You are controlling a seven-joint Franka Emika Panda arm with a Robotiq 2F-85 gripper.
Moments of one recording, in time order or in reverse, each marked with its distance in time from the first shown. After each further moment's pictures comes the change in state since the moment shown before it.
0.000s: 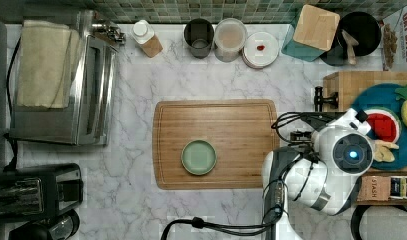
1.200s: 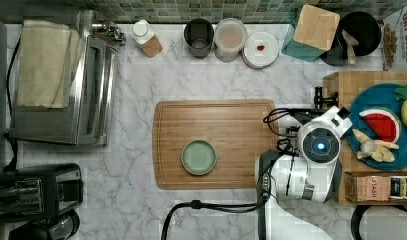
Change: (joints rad) arm 0.031 0.160 -0.032 0.000 -0.200 0.172 0.252
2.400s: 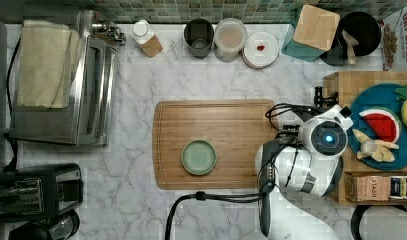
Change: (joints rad) arm -0.082 0.037 0.089 0.045 0.159 -0.057 -0.062
